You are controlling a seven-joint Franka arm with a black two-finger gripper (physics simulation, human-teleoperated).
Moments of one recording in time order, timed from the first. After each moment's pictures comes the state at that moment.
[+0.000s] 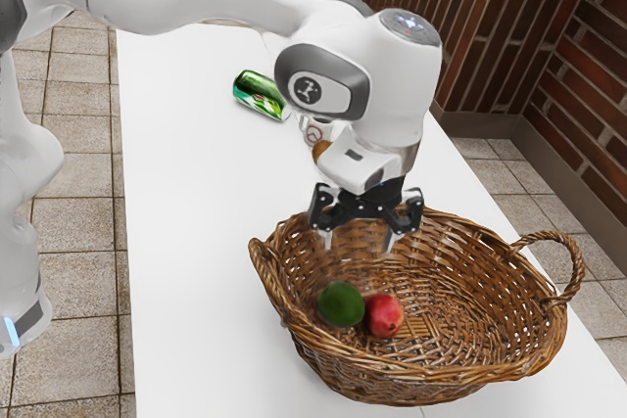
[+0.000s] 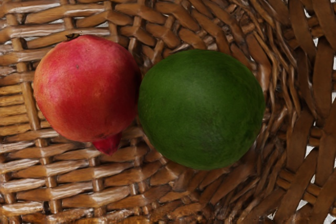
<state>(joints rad) -0.62 -0.06 0.09 -1.76 0.06 1.78 1.23</state>
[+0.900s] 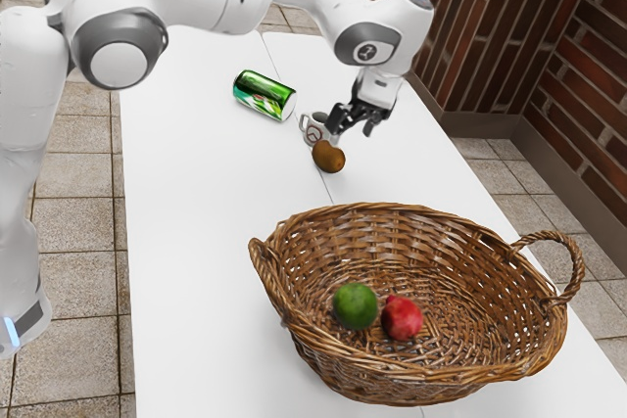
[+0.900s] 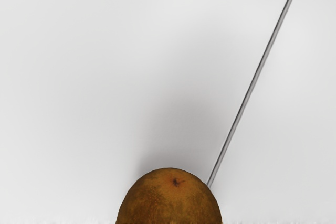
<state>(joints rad) -0.18 0.28 0.36 -1.54 0.06 1.79 1.33</state>
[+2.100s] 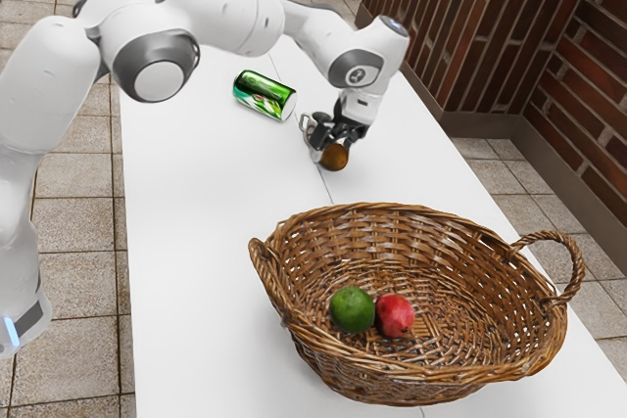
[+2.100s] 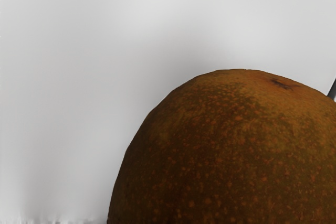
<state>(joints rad) -0.05 0.44 0.34 -1.54 -0.04 1.86 1.42</state>
